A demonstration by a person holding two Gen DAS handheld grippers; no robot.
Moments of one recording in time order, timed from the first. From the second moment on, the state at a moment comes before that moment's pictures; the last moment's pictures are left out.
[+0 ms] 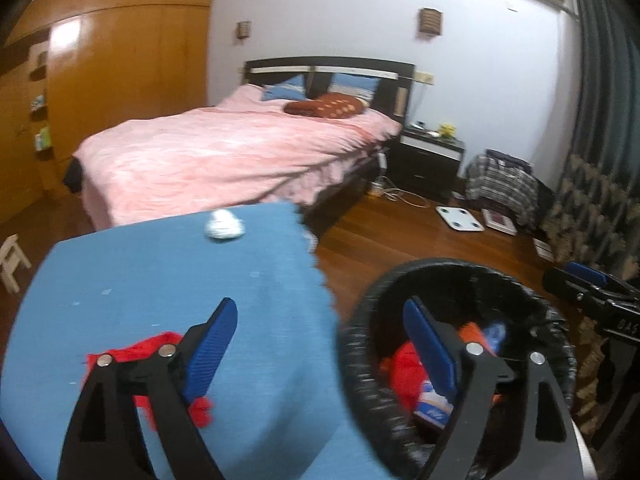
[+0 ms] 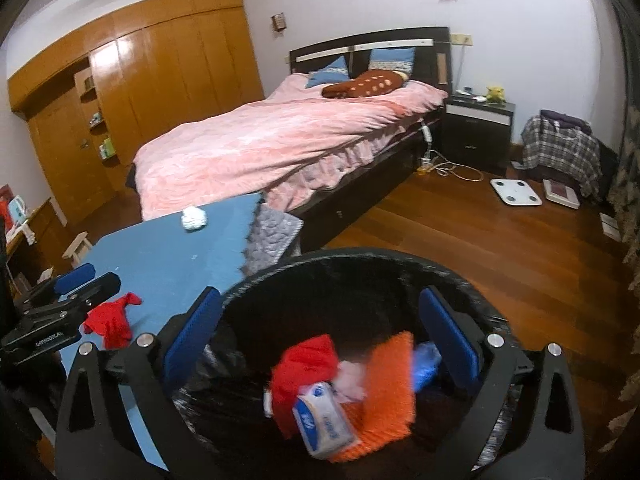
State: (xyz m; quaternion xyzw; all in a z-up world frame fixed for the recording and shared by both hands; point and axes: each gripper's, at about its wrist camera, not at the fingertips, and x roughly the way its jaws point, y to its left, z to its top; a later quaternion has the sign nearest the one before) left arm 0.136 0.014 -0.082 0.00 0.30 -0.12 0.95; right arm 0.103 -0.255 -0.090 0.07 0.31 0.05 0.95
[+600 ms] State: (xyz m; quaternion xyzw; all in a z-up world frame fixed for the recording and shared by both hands) left arm 0.146 0.149 -0.139 -0.02 0.35 0.03 0.94; right arm 0.166 -0.110 -0.107 0.04 0.32 0.15 0.93
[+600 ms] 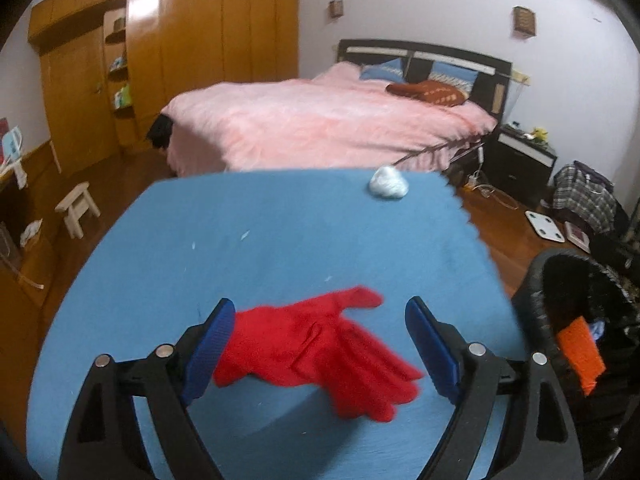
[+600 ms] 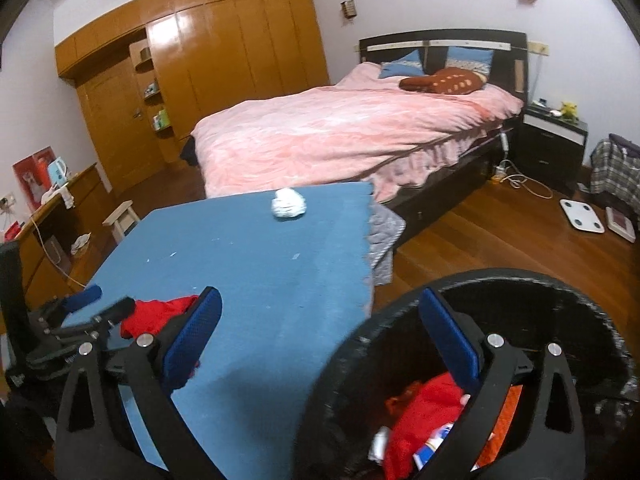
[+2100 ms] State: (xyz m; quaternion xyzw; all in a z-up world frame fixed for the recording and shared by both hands) left arm 0.217 0.179 -0.155 -0.07 0.37 0.02 0.93; right arm 0.254 -0.034 -0.128 0.02 0.34 0.18 0.92
